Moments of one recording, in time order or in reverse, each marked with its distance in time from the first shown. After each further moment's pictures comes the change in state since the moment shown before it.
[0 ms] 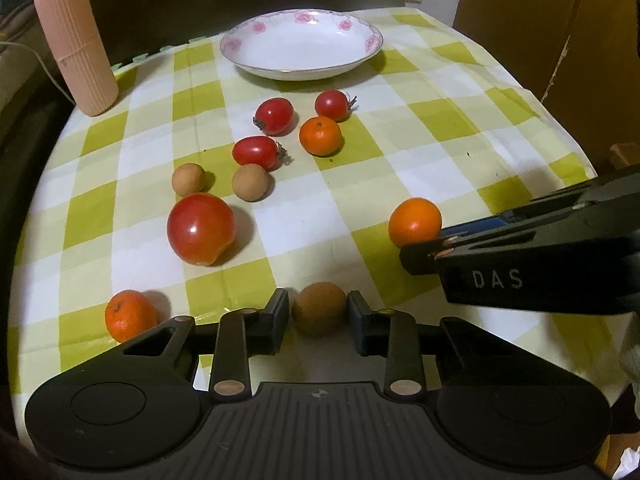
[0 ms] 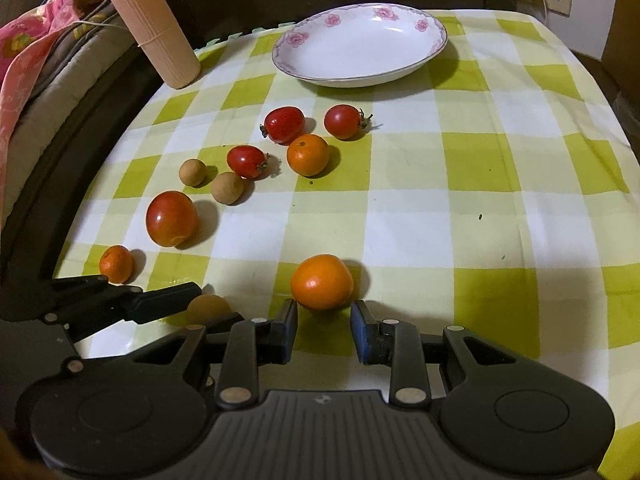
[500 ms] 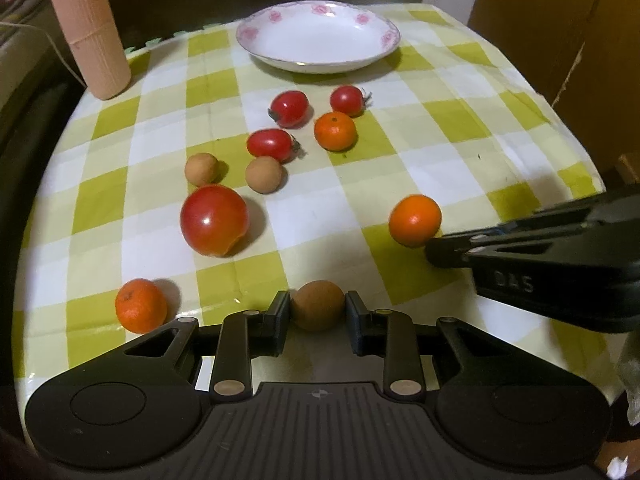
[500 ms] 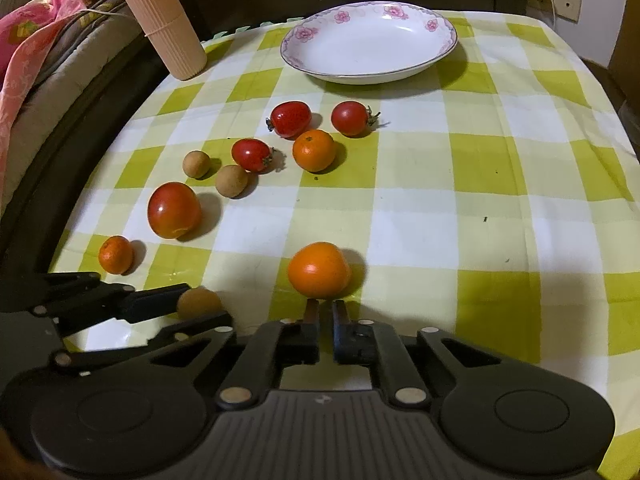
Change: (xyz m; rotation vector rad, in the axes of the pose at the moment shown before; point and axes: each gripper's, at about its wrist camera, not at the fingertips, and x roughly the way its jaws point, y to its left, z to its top) left arm -0.004 0.008 0.006 -0.057 0.038 0.006; right arm 0.002 0.001 -0.001 -0.027 0.008 -0.004
